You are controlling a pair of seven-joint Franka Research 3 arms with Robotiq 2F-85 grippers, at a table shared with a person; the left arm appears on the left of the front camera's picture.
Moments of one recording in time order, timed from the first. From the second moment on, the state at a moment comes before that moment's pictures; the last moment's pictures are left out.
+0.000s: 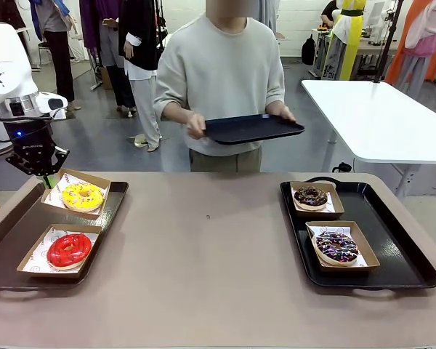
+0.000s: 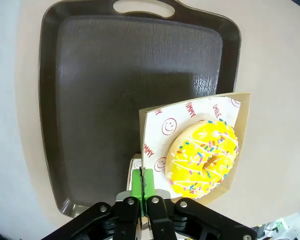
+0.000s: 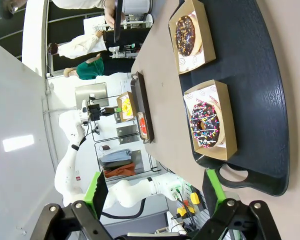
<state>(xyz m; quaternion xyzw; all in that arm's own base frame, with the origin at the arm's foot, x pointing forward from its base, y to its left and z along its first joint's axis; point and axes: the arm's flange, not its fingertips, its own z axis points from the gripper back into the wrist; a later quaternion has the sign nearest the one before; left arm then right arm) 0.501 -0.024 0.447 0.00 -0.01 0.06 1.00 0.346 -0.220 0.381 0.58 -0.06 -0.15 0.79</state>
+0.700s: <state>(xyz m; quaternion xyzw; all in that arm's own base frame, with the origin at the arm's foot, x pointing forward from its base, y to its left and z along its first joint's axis) 0.528 -0.026 0.427 -0.02 0.01 0.01 1.00 0.346 -0.220 0.381 0.58 -0.06 -0.15 0.79</state>
